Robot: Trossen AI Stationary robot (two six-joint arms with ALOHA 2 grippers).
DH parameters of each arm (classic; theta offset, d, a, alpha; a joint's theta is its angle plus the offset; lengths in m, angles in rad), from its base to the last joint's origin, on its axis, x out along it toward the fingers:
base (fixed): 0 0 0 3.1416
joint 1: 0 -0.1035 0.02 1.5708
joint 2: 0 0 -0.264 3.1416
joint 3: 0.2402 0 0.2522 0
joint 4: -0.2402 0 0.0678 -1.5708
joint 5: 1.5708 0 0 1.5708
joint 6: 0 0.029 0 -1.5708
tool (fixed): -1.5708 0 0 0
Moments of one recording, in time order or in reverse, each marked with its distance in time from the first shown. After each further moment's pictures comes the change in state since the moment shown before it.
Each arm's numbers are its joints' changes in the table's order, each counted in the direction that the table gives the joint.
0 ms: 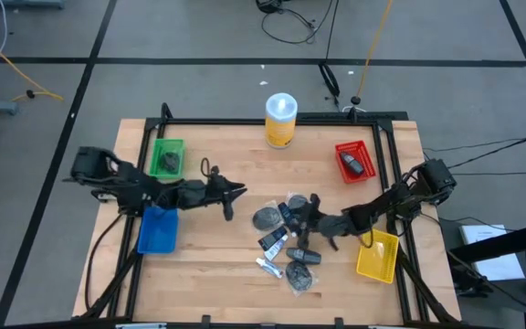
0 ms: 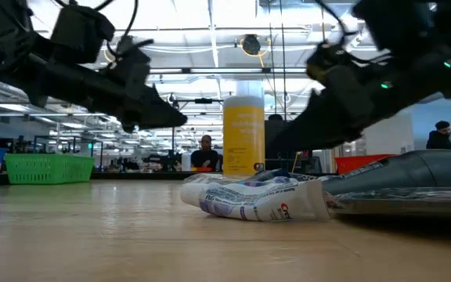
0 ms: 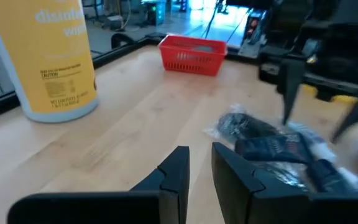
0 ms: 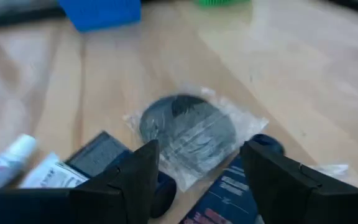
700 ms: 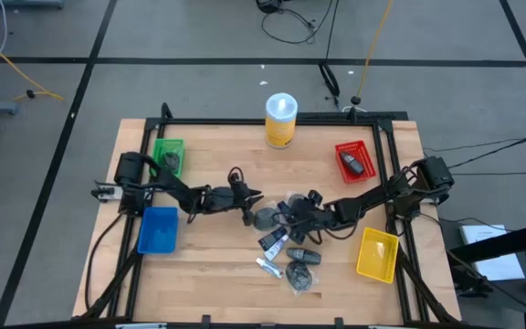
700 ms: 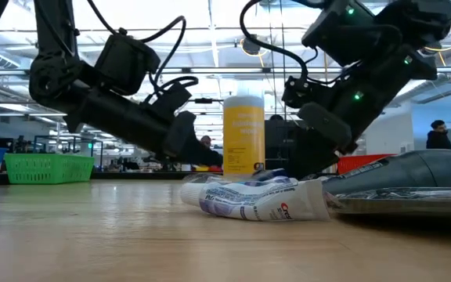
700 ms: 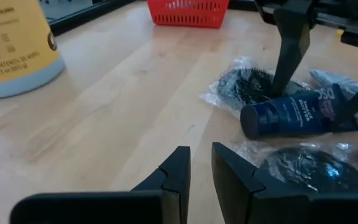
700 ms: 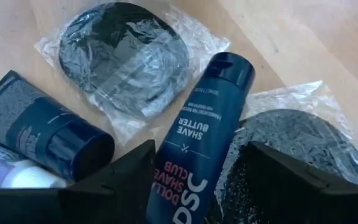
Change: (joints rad) left arm -0.004 0.352 0.223 -0.007 -0.004 0.019; right arm 0.092 0.000 0.197 -0.623 0.125 0.194
